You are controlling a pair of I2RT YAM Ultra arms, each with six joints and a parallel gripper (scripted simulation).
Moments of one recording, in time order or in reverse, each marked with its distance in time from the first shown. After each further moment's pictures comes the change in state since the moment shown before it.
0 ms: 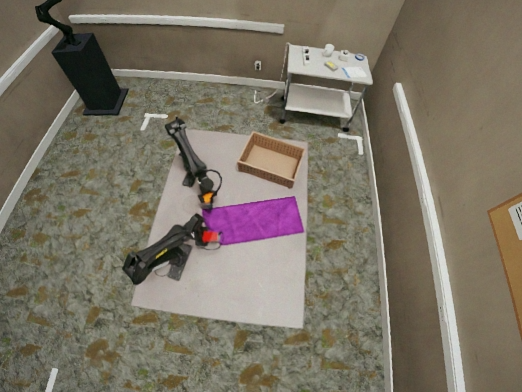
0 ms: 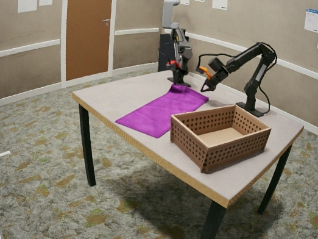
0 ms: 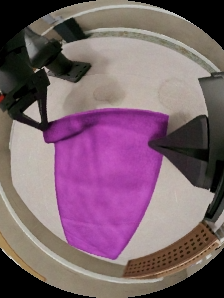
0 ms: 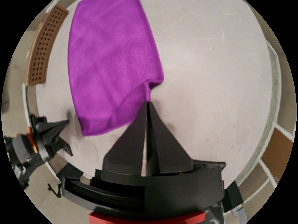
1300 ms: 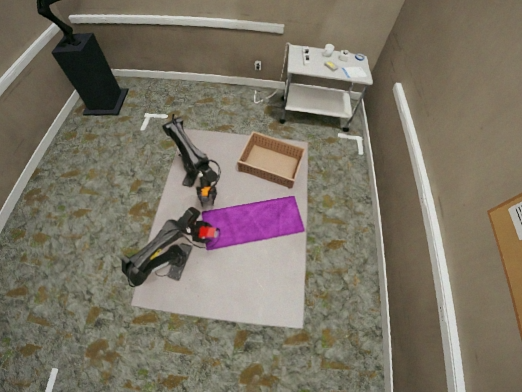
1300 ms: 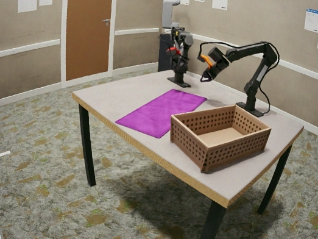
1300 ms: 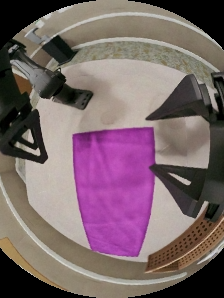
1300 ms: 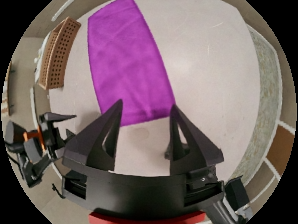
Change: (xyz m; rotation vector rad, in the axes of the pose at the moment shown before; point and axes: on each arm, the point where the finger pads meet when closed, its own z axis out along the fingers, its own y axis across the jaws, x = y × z) left arm -0.046 -0.018 -0.052 0.171 -0.006 0.089; right arm -0.050 0.017 -0.068 -0.024 -0.056 0.065
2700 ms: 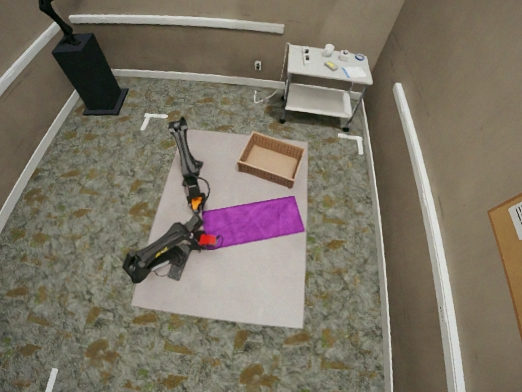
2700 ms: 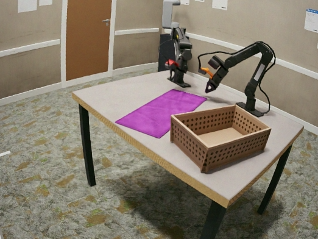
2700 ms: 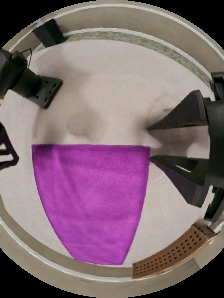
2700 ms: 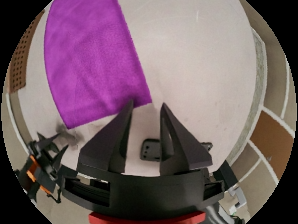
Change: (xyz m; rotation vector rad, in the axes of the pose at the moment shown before) left arm 0.076 -0.040 0.060 -0.137 0.207 -0.016; right arm 0.063 -0.064 0.045 0.225 0.157 -0.134
